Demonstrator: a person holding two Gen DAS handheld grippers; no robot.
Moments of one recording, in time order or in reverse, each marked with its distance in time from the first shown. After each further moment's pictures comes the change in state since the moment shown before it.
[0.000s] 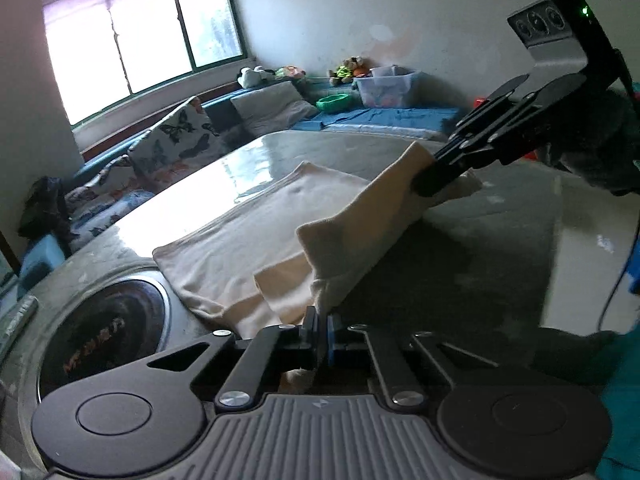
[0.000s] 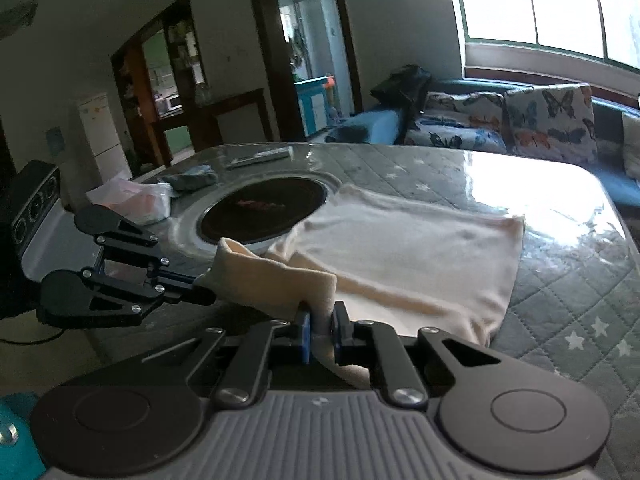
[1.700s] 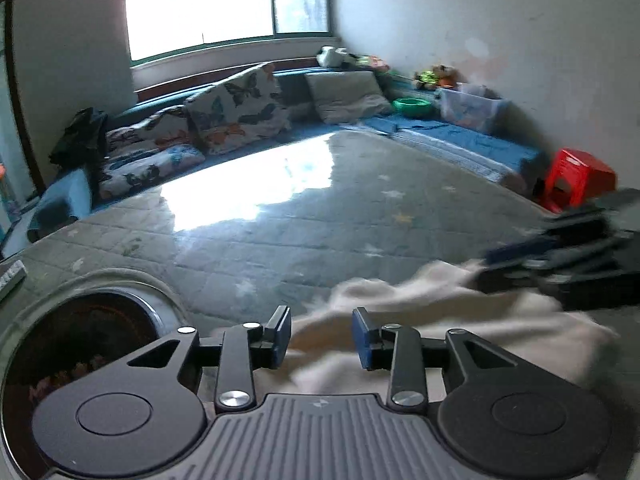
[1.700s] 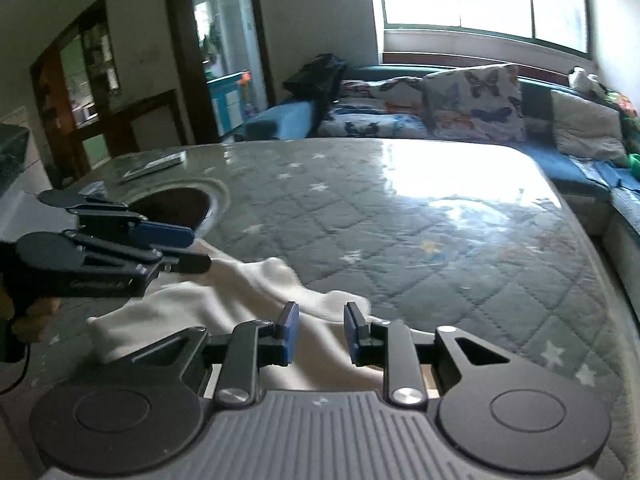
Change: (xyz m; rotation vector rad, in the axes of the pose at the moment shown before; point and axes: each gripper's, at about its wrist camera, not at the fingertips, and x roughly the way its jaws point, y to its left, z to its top) left arm 0.122 0.056 0.074 -0.248 0.043 0.104; right arm 0.085 -0.069 0.032 0.110 0.024 -0.234
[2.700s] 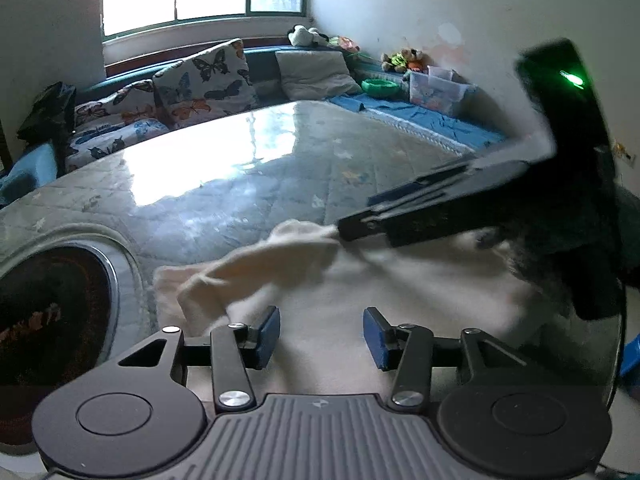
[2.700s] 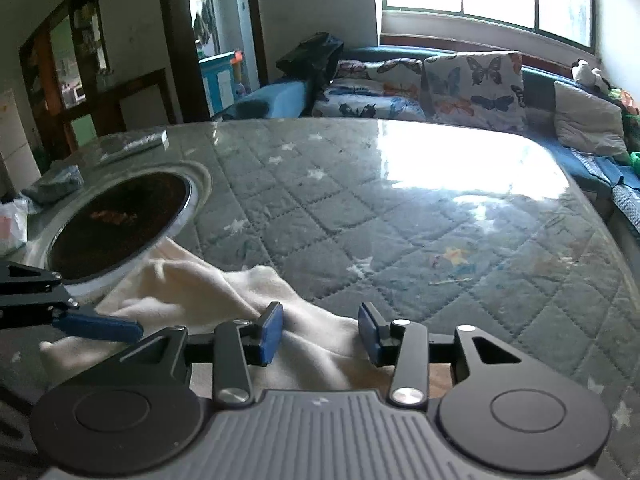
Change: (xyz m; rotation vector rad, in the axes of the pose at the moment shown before) left arm -0.001 -0.008 -0.022 -0.043 0.050 -0.087; right arm 0.040 0.003 0.012 -0.011 0.034 -0.048
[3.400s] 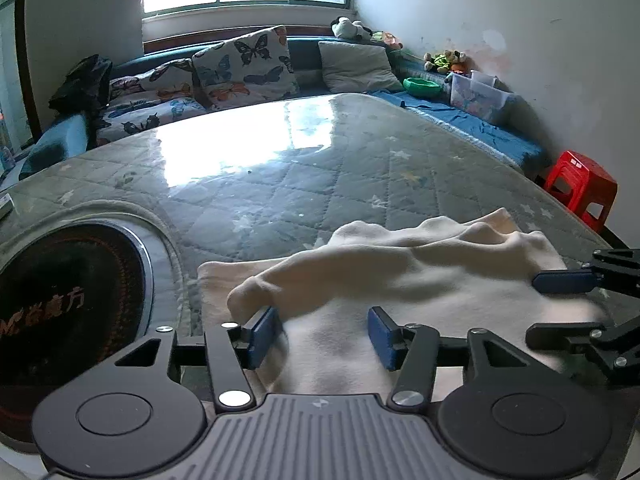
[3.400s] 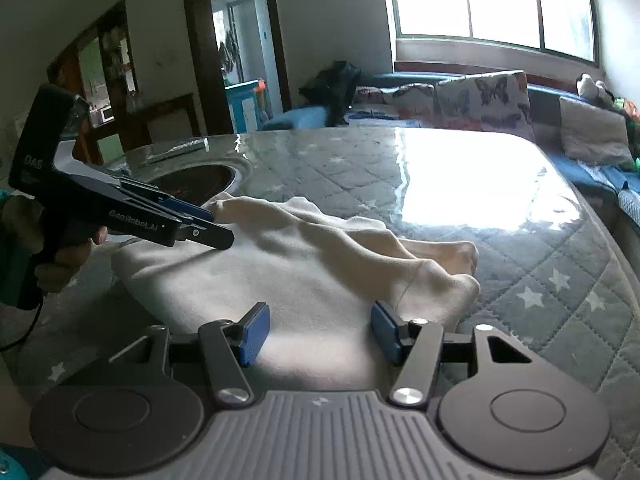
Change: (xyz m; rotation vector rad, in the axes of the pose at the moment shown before) left arm 0.017 0.033 0.001 -0.092 0.033 0.076; right arm -0.069 -0.002 -0.082 -0.009 -0.088 0.066
